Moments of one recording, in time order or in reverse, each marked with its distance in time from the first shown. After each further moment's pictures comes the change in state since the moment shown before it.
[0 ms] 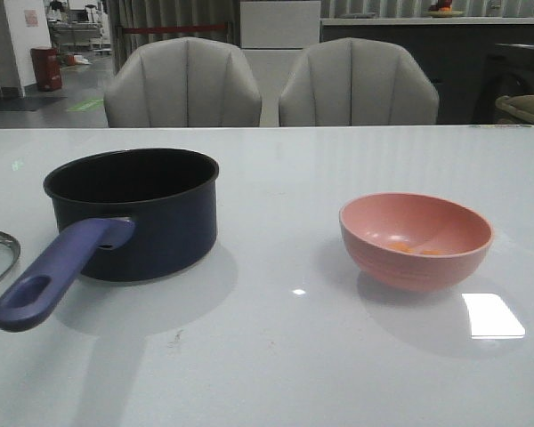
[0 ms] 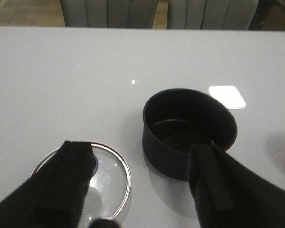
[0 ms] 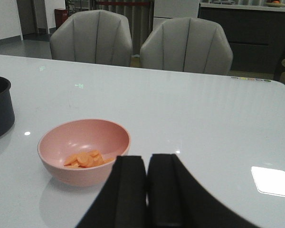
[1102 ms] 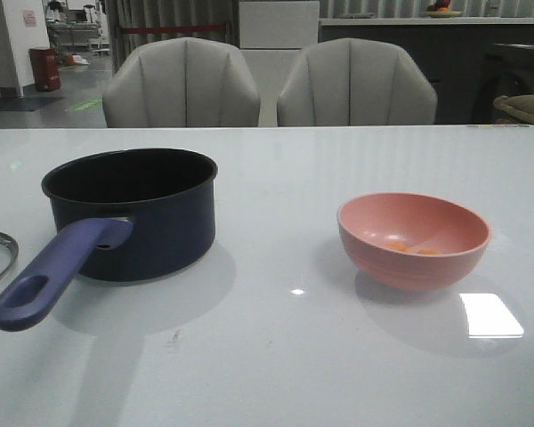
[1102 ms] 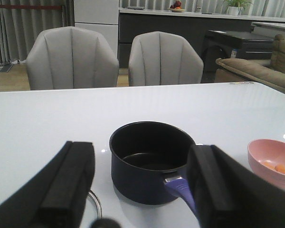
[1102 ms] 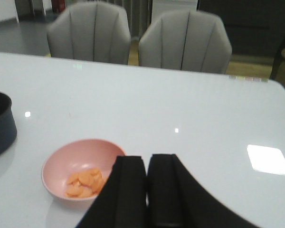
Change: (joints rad) left arm -0.148 -0.398 0.275 0.016 -0.144 0.000; right arm 0.000 0.340 -0.360 0.000 0.175 0.000
